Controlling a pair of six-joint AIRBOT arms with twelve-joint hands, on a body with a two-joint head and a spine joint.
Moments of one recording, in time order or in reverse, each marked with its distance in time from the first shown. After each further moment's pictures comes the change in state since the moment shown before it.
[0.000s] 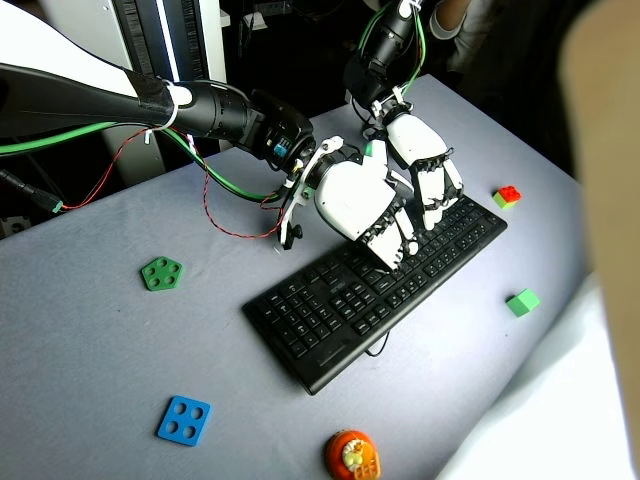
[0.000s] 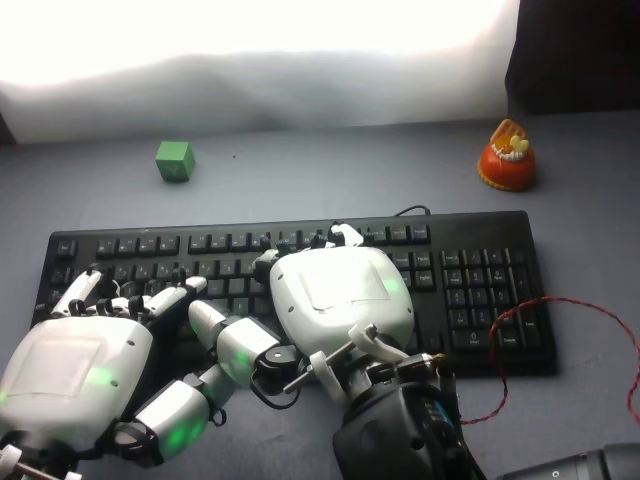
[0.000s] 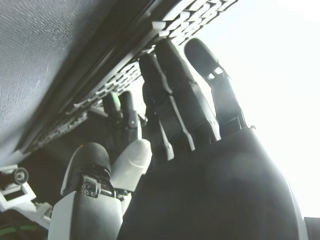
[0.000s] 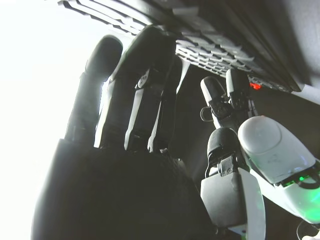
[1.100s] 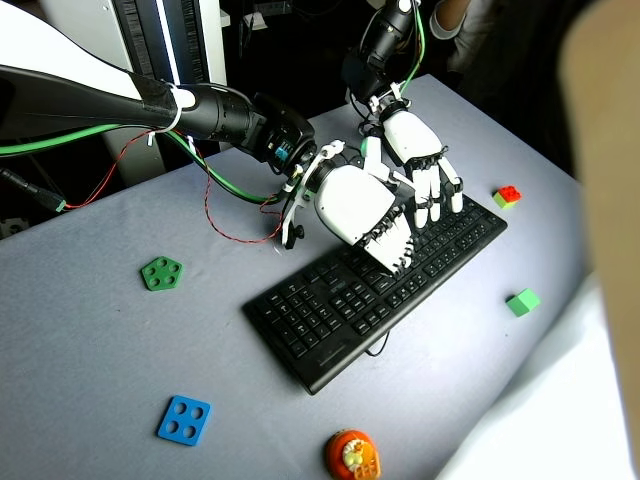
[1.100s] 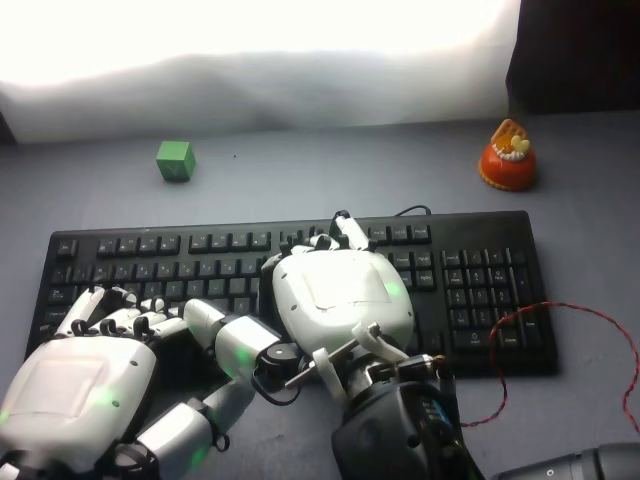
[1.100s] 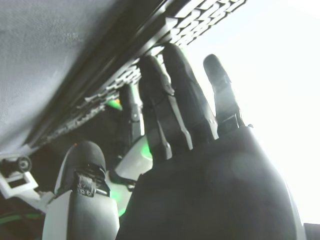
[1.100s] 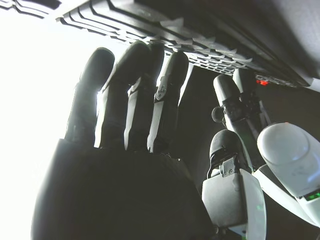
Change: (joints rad) left arm 0.025 0.008 -0.035 0.001 0.010 -0.010; right arm -0.001 -0.010 0.015 0.008 -0.003 0.050
